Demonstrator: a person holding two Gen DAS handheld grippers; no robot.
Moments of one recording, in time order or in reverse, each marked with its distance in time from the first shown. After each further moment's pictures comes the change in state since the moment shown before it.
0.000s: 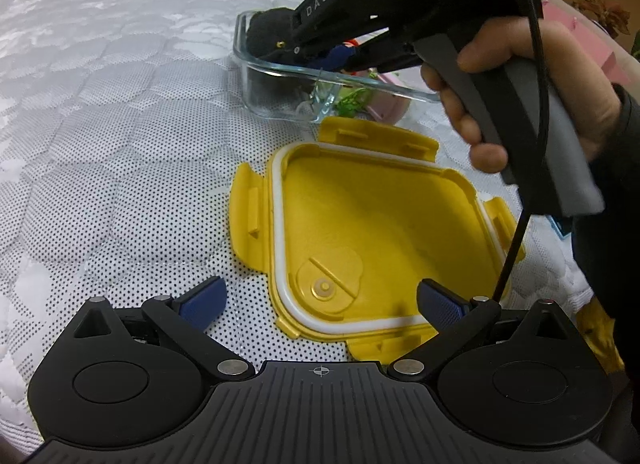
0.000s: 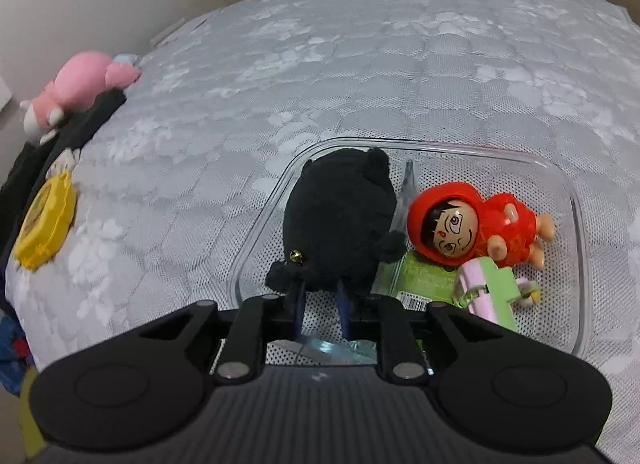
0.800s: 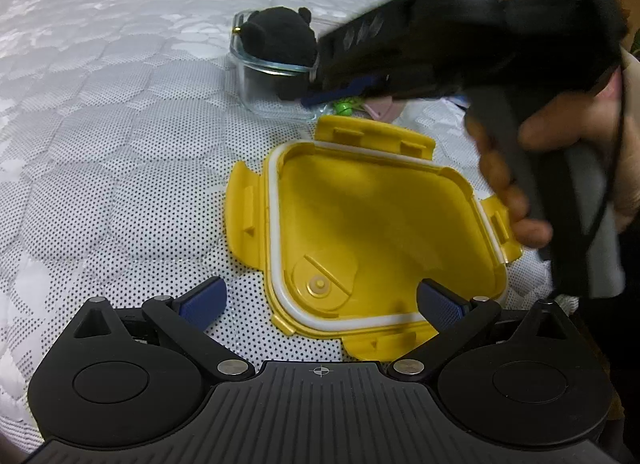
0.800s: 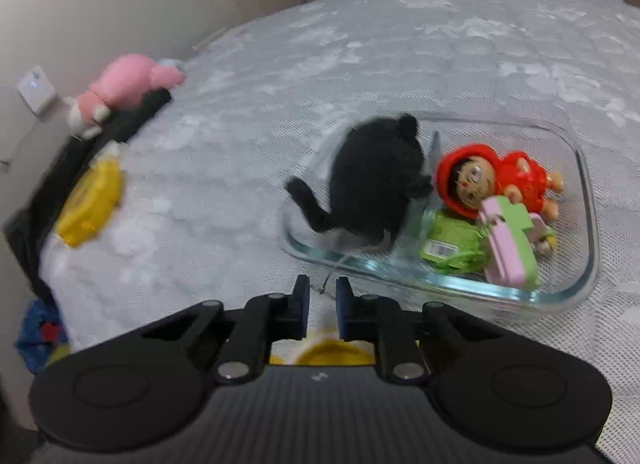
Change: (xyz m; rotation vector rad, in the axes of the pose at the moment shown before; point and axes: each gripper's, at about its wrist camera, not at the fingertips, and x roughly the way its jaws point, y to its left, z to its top) left arm 0.000 0.000 0.000 0.001 0.004 -0.002; right arm -0.031 -0.001 -0.040 -0.013 -0.054 0.154
